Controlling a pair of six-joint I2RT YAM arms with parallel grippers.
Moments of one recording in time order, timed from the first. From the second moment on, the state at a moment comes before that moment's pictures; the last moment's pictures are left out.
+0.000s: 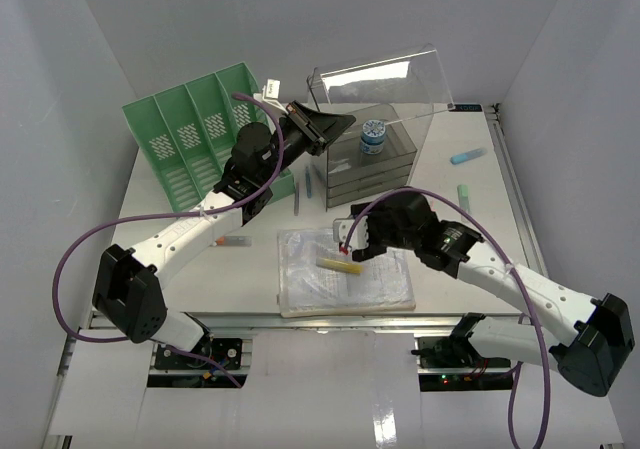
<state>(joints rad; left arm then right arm) -0.64 1.46 1.21 0.47 0.17 -1.21 0.86 1.08 0.85 -0.37 -0.21 -1.01</state>
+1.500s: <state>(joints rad) -0.64 1.50 1.29 0.46 0.18 -1.26 0.60 1.53 0.79 0.76 -0.20 -0.91</state>
